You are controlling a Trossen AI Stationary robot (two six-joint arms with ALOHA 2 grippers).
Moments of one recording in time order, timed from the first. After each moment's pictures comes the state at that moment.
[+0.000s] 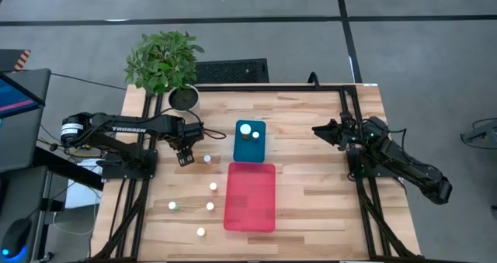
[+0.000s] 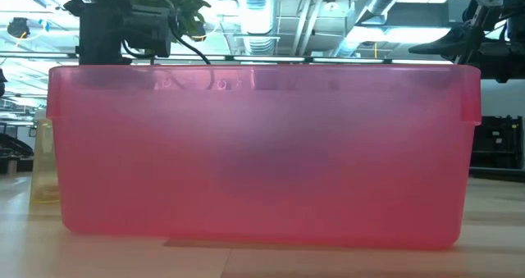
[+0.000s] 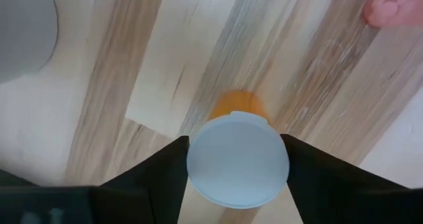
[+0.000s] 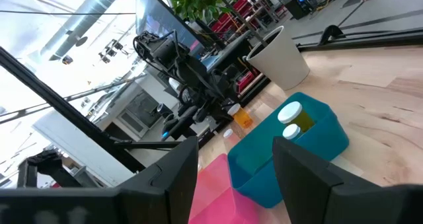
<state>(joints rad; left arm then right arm) 0.21 1.28 0.74 -0.98 -0.11 -0.21 -0.63 0.01 0.01 0.08 -0.50 0.80</state>
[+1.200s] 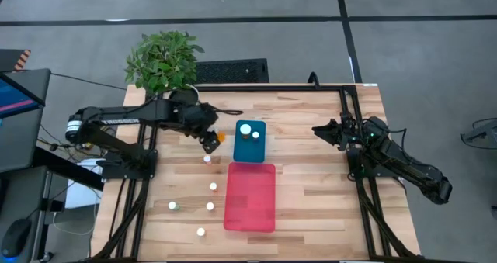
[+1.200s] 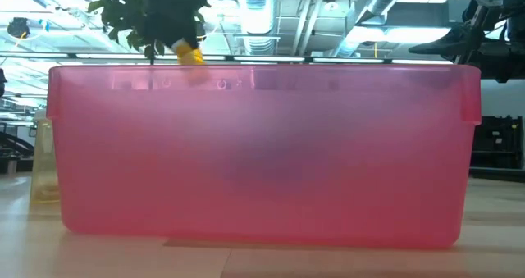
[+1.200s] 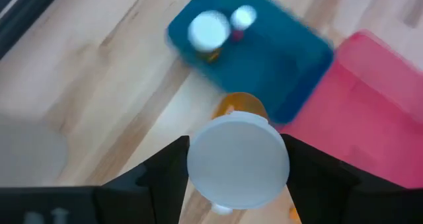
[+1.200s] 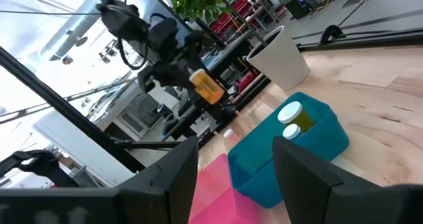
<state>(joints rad) 0.10 1.37 1.31 -1.01 -0.14 -0.47 -0.63 0.01 0.01 0.08 -0.50 0.80</state>
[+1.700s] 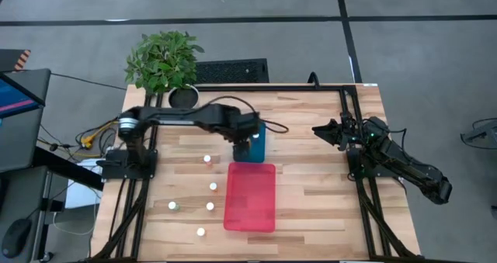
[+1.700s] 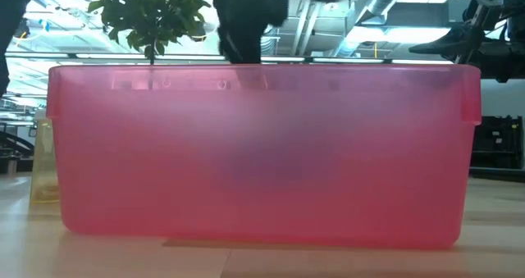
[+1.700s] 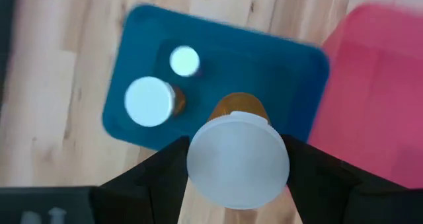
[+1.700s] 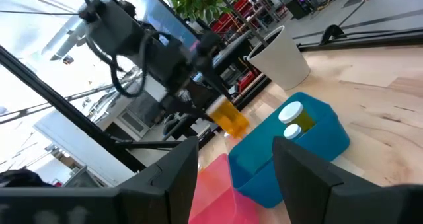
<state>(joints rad) 0.07 1.89 1.73 -1.09 -0.14 -0.11 -0.63 0.01 0.01 0.09 -0.50 0.80</state>
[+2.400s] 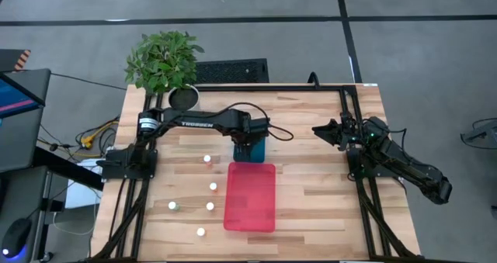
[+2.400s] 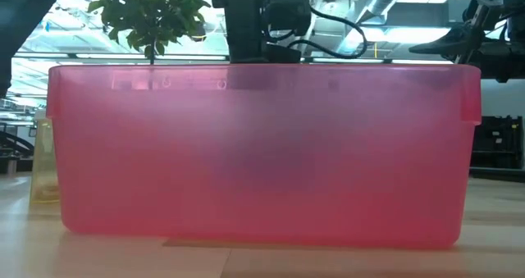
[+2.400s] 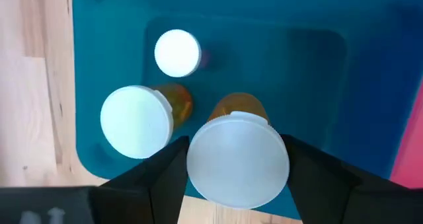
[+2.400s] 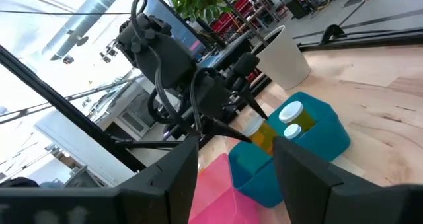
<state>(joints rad) 0.11 2.05 1.73 -1.05 -0.16 0.07 -0.63 0.01 0.01 0.08 -0.50 0.80</state>
